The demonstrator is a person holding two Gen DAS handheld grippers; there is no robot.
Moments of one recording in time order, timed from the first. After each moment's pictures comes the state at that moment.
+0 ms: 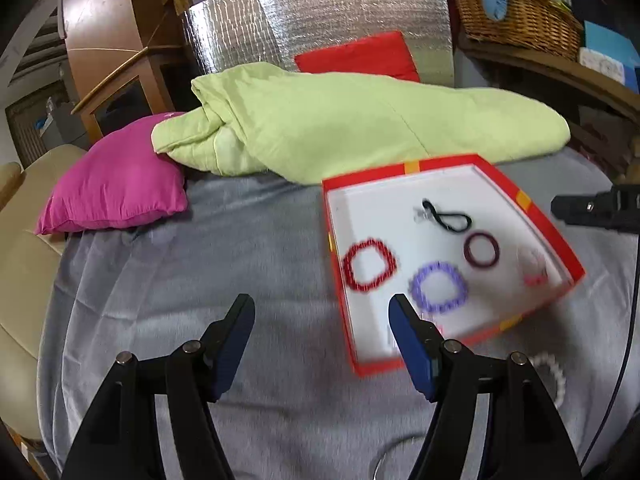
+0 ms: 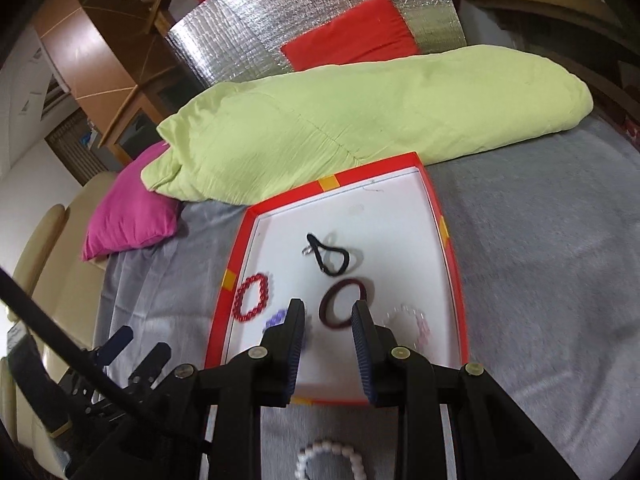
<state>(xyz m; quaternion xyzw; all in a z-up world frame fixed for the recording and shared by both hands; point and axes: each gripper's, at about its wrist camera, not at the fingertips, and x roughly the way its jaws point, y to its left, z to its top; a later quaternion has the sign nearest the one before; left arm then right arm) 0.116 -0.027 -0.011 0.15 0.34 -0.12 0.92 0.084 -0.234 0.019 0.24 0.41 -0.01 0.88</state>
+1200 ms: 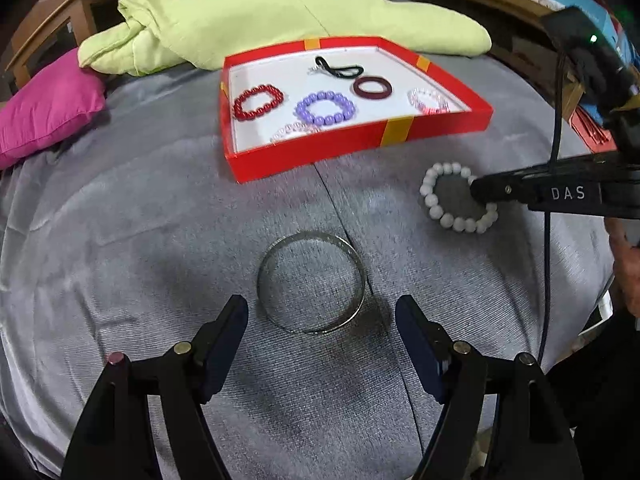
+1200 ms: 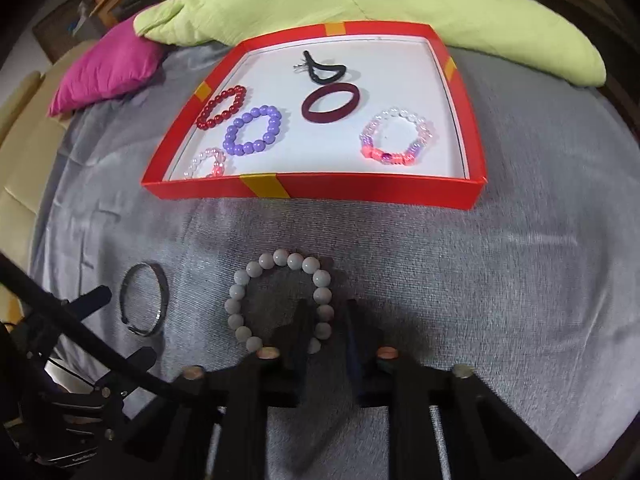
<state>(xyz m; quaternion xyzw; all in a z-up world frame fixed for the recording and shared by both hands) 0.031 -0.027 -0.090 0.15 0.47 -0.23 0.84 0.026 -0.177 -0.056 0.09 0.56 -0.01 0.82</state>
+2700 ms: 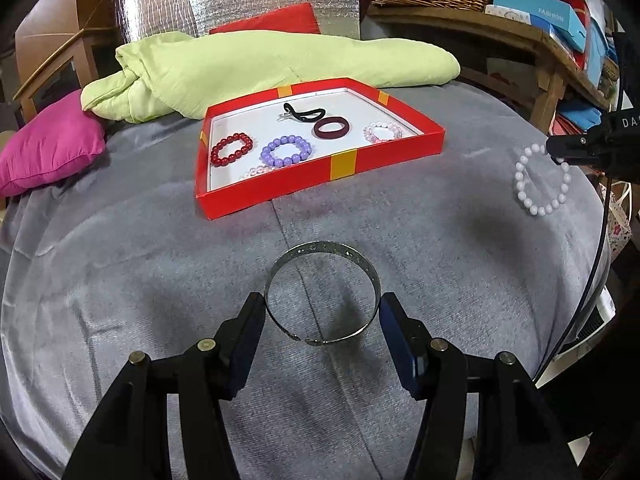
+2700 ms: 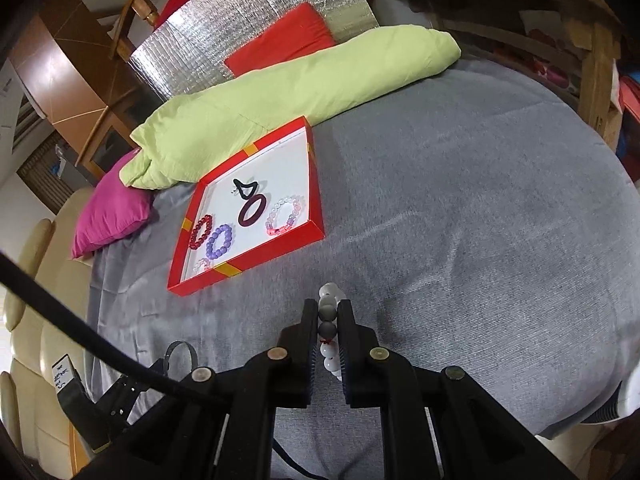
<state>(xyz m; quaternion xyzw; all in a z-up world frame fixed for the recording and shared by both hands) -0.013 -0.050 -0.076 0.15 0.39 -0.25 0.88 -0.087 -0.276 0.005 0.28 0.41 -0.09 0.86</state>
